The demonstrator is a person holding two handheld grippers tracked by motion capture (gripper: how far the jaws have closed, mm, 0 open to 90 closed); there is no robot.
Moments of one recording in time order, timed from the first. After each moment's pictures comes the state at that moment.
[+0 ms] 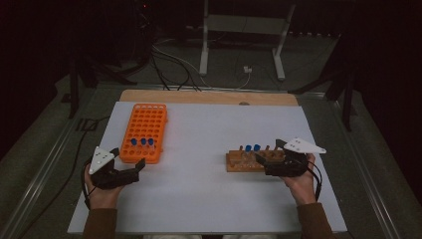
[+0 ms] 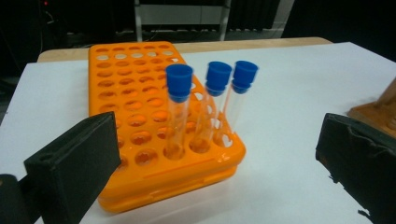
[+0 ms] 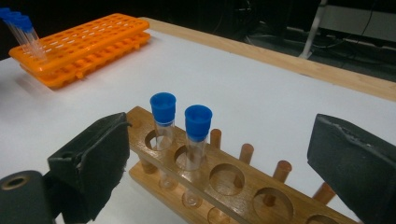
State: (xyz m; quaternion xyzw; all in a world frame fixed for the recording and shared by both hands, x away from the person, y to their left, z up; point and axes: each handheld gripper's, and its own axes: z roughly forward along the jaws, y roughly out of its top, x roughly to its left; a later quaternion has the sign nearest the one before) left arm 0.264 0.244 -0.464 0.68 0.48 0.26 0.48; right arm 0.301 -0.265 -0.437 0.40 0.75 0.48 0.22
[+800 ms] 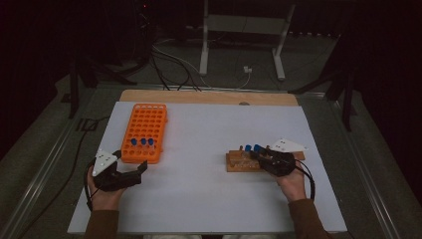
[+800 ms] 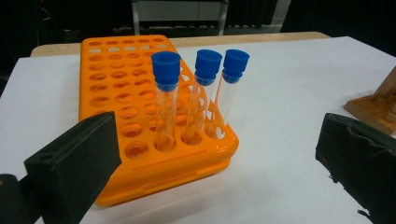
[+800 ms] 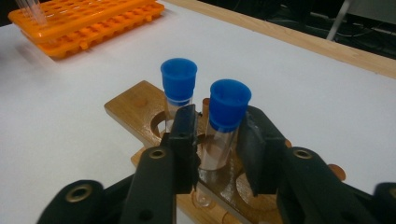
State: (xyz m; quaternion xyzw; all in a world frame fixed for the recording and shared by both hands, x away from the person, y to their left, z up) left arm 0.263 0.240 -0.470 0.68 0.49 0.26 0.48; right arm 0.317 -0.246 -0.462 0.37 0.79 0.45 0.20
